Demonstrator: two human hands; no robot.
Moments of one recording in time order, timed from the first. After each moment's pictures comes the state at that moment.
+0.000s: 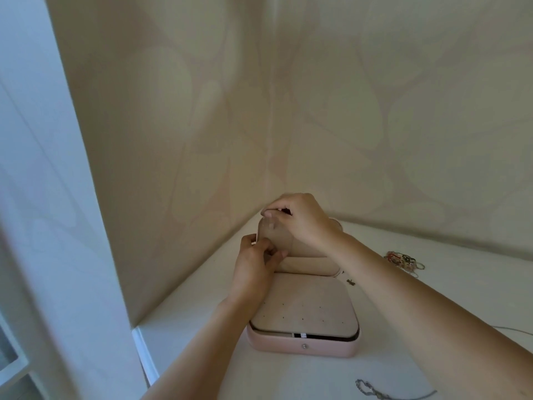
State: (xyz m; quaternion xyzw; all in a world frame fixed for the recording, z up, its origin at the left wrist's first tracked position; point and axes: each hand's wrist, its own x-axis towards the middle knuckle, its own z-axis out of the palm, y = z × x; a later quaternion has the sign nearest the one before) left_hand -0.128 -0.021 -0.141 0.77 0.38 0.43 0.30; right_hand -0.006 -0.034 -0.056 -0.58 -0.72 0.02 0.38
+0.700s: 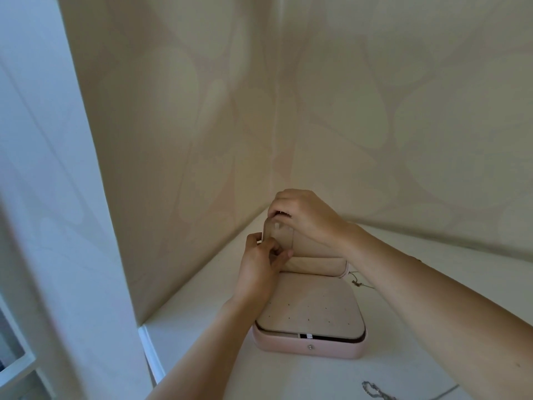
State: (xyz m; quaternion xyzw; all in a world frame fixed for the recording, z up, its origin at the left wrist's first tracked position) left_hand -0.127 -0.020 -0.142 0.77 0.37 0.43 0.29; right_hand 0.004 -0.026 -0.050 -0.49 -0.82 -0.16 0.24
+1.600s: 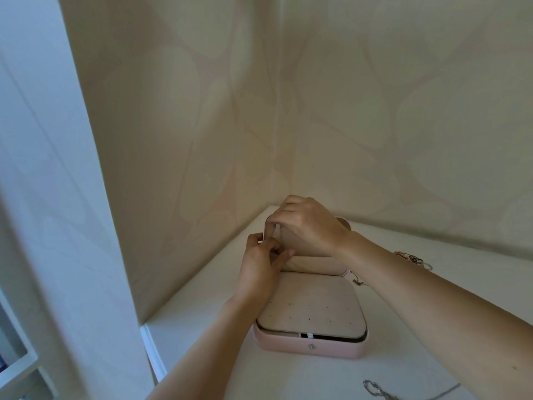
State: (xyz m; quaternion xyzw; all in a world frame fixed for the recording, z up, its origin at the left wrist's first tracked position) left_hand -0.128 -0.018 -0.143 0.76 0.37 0.43 0.31; right_hand 0.014 -0.022 -0.074 -0.42 -0.83 -0.27 0.25
